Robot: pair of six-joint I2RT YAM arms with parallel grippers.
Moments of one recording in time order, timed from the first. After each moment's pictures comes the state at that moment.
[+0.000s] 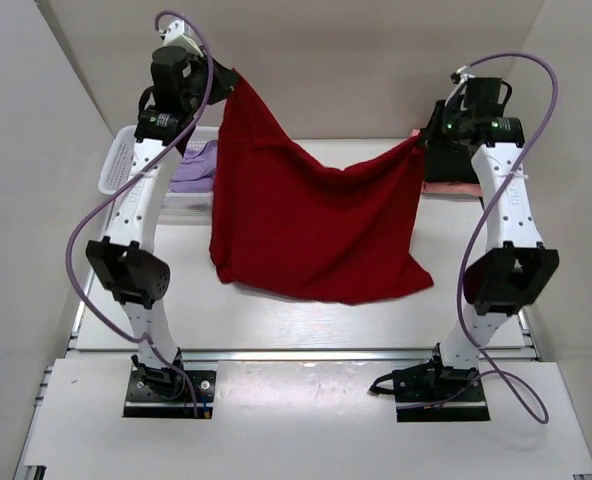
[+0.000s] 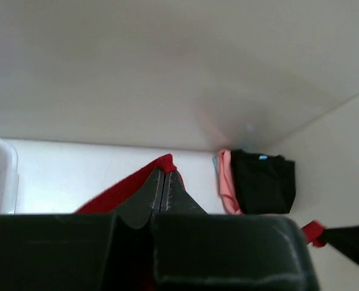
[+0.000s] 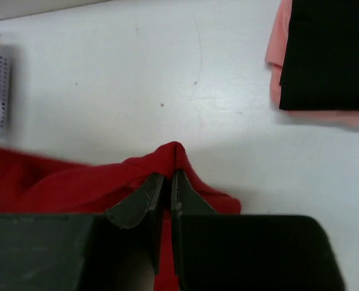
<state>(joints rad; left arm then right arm) -0.20 1.86 2.15 -0.32 0.12 -0.57 -0.04 1.74 1.94 -0.80 -0.25 0.19</state>
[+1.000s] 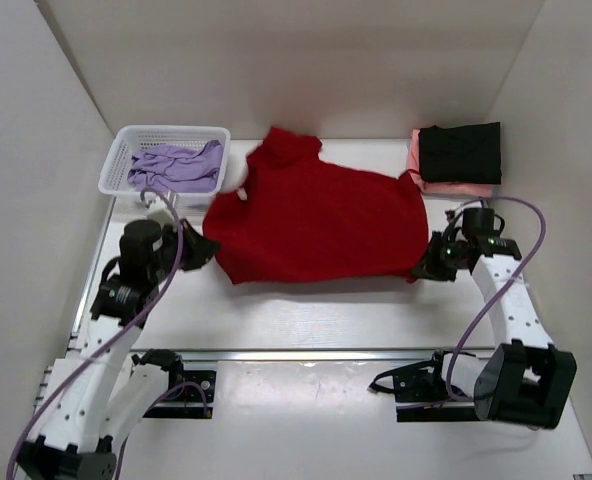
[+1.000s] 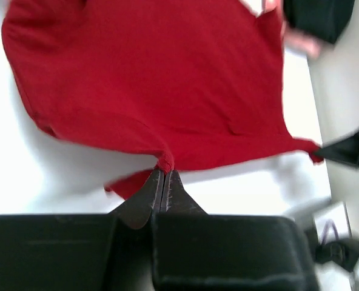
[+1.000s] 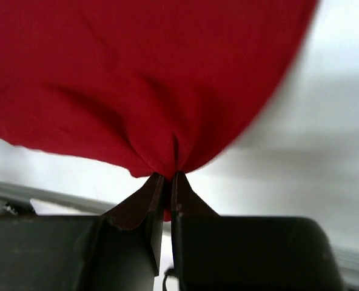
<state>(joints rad) -0.23 0.76 0.85 -0.50 0.21 -0.54 -0.14 1.15 0.87 -0.81 -0.40 0.24</state>
